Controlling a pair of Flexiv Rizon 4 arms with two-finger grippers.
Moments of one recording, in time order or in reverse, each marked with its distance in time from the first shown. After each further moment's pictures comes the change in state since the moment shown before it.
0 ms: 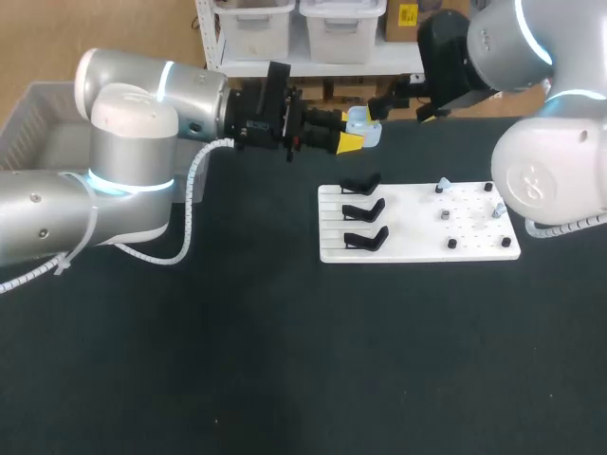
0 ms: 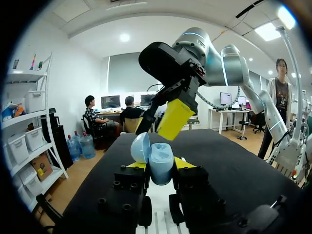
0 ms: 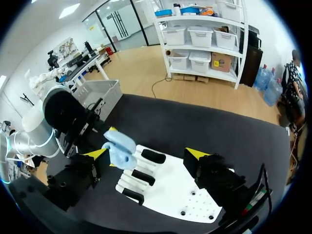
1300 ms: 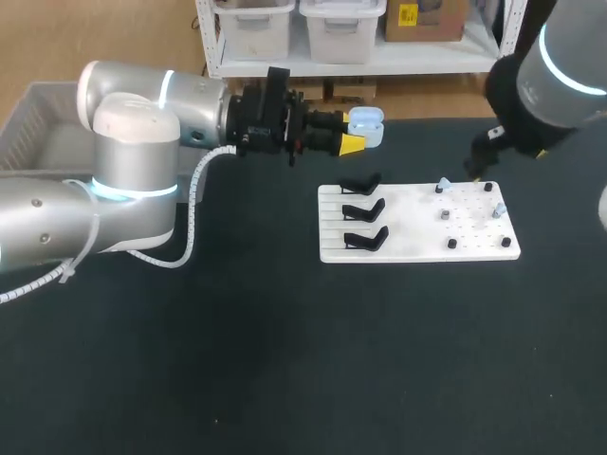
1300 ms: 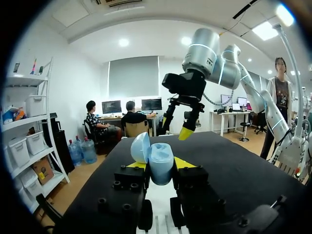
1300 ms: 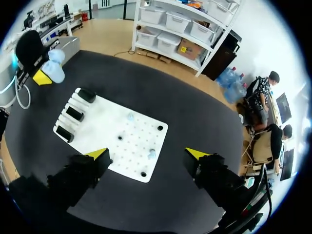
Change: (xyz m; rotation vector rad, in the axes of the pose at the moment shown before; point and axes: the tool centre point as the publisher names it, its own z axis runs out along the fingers) left arm -0.001 -0.001 0.003 -0.014 -0.042 0.023; right arm 0.105 -0.114 -0.064 0.421 0.264 -0.152
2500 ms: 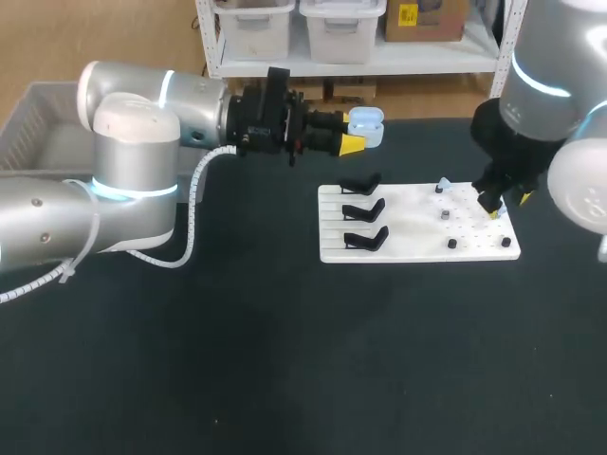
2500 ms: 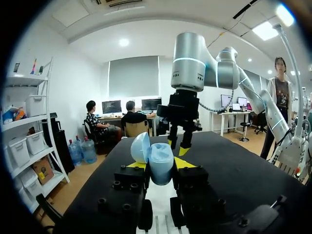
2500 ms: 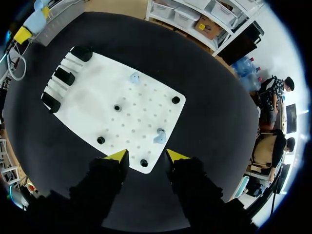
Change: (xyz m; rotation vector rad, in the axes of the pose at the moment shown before) left arm 0.000 0.000 0.000 0.000 0.000 0.000; right arm 0.042 0.004 0.053 -0.073 0.242 -0.112
